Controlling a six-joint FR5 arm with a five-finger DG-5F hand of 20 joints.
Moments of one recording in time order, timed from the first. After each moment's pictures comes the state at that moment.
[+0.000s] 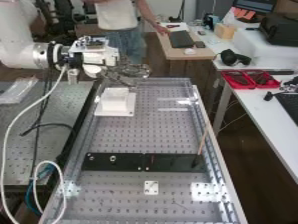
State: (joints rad) arm 1.82 -1.53 -2.18 -2.64 -1.33 -0.69
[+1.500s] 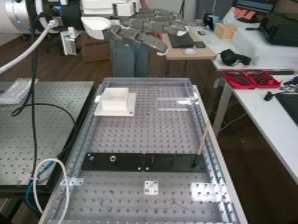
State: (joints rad) arm 1.48 -1.62 -1.72 -2.94 -1.62 -0.75
